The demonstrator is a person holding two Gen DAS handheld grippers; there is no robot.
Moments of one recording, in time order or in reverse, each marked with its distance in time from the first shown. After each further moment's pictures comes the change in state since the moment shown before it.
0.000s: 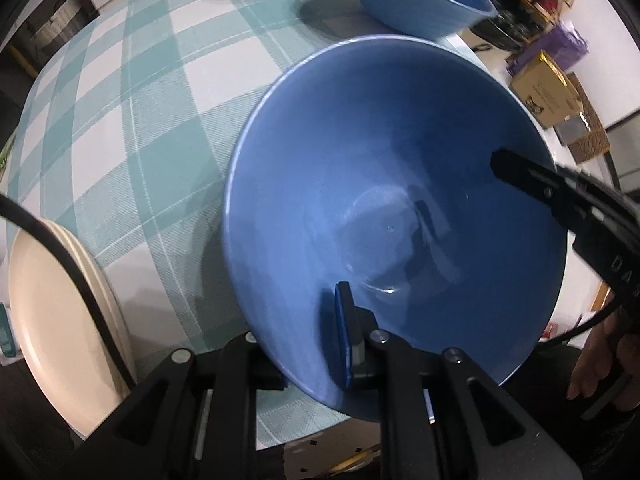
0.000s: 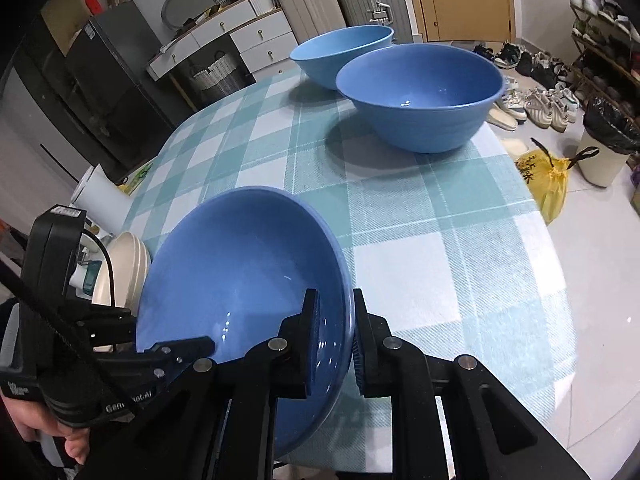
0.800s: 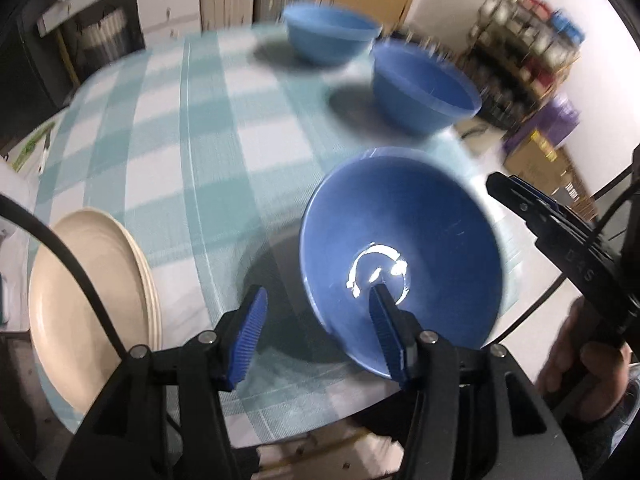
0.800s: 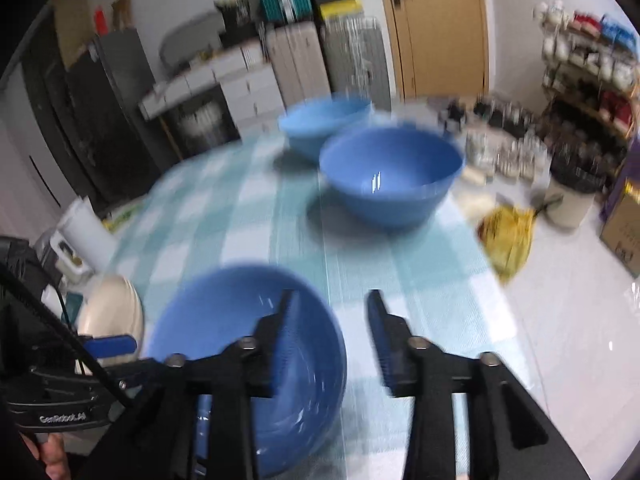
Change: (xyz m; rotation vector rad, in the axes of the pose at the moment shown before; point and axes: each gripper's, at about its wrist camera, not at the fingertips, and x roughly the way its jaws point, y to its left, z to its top) left arm -0.071 0.032 -0.032 -0.122 -0.324 -0.063; right arm -0.064 0.020 0.008 -0.056 -0.342 -0.123
